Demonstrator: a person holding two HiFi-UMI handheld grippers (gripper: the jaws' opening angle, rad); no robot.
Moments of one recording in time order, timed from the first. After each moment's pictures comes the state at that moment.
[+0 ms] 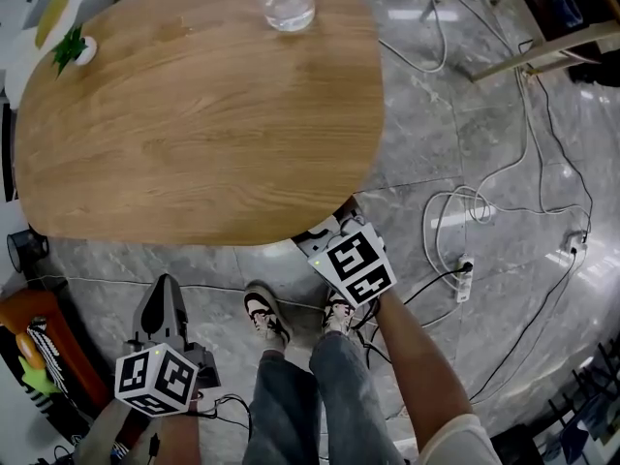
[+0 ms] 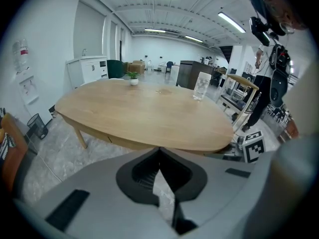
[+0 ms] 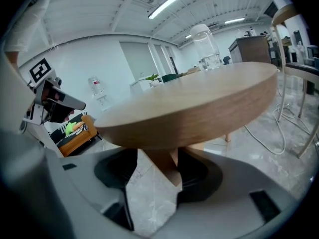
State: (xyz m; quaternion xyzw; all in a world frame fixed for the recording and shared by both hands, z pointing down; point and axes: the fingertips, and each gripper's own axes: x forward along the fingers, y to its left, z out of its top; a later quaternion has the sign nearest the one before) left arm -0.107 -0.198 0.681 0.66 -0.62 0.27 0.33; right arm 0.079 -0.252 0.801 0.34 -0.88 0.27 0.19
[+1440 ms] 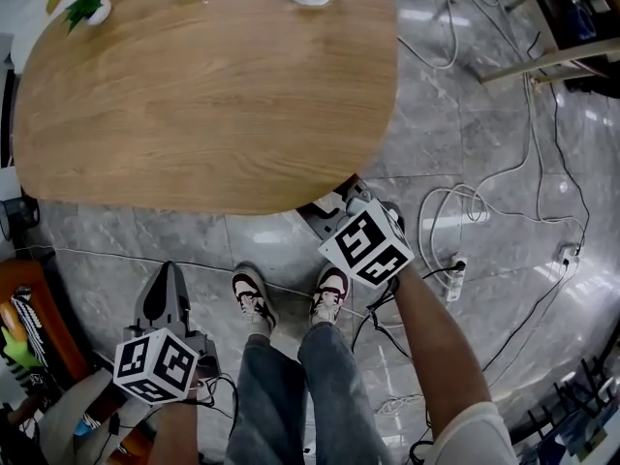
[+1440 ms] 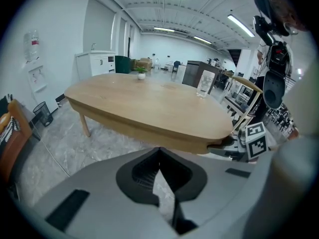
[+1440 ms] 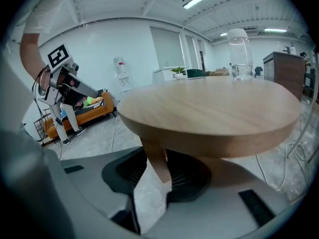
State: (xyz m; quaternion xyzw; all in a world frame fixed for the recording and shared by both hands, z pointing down) left arm -0.104 -0.159 0.697 0.63 -0.64 0.25 0.36; right arm 0.085 -0.234 0.797 0.23 -0.92 0.17 0.28
